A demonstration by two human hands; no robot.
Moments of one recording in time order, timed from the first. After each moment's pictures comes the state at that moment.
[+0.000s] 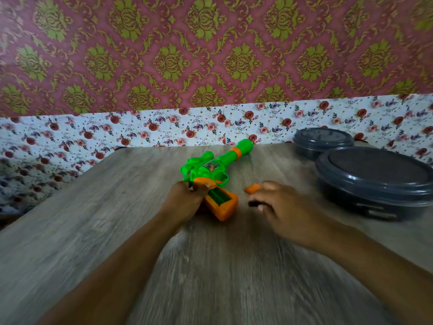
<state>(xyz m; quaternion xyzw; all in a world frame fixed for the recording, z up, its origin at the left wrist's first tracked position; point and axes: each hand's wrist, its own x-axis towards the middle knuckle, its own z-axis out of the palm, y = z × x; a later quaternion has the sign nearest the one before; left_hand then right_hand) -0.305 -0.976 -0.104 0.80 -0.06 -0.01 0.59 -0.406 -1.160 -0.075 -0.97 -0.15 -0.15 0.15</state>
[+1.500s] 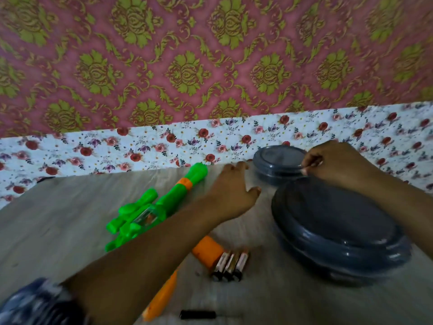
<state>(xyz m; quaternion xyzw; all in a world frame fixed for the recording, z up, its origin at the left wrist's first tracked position) -0.247 -1.180 -0.045 0.89 -0.36 0.06 0.28 -0.326 -1.368 0.006 -0.96 0.15 -0.16 0.15</state>
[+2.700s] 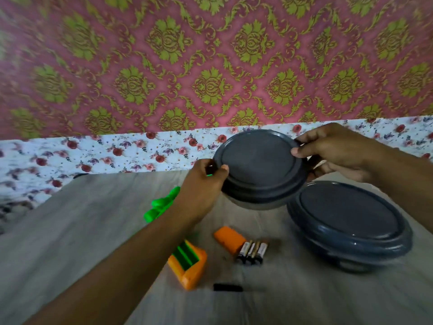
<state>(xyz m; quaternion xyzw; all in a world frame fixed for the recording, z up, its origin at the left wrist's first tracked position) -0.298 -1.080 0.001 0.79 -0.16 -0.01 0.59 -0.352 -1.292 0.062 -0.84 0.11 -0.08 0.52</state>
